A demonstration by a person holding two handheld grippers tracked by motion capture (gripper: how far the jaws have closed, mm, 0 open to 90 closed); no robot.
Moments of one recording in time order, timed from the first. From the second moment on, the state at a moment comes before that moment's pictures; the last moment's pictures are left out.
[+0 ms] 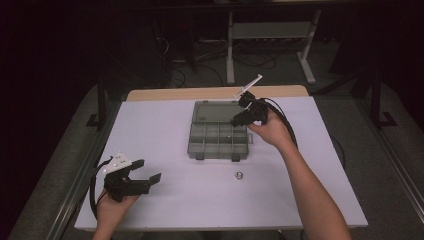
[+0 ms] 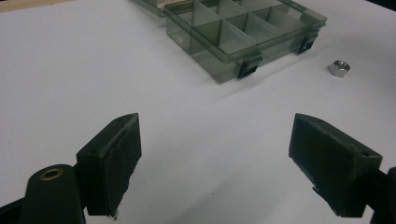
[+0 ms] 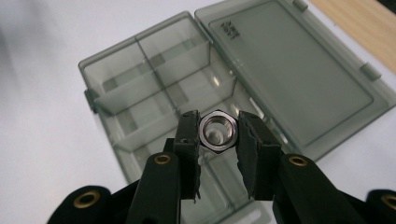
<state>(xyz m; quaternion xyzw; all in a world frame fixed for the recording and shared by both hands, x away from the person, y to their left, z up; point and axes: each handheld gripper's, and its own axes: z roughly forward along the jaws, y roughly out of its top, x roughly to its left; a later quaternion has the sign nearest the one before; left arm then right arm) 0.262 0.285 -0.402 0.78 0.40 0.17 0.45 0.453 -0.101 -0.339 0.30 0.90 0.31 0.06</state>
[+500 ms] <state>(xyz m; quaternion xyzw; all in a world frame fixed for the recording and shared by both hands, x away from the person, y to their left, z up) 0.262 0.285 -0.402 0.78 0.40 0.17 0.45 0.474 -0.080 -0.355 0.33 0.89 0.32 0.04</state>
